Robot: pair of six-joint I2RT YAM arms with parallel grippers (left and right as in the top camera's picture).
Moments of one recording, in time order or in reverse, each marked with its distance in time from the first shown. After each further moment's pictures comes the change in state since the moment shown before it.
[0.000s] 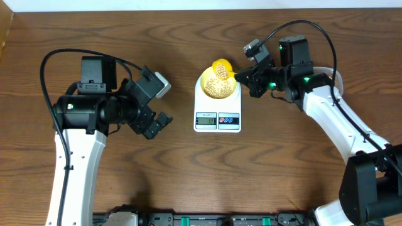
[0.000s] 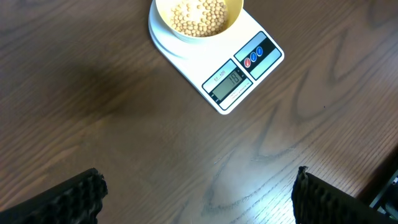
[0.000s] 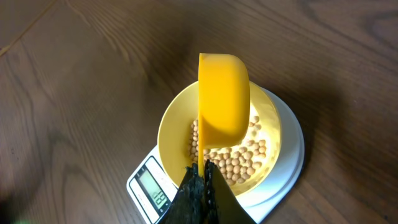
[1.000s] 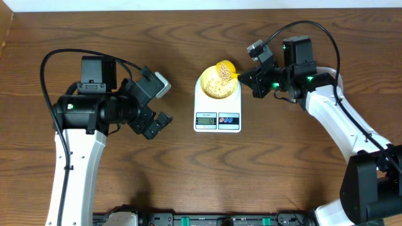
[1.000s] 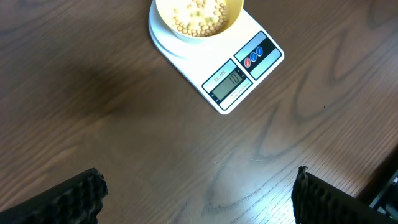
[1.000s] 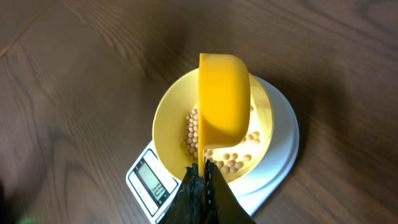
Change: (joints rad) left arm 0.000 0.000 0.000 0.000 0.000 0.000; right arm -0.021 0.000 0.000 -0.046 -0.001 -0.001
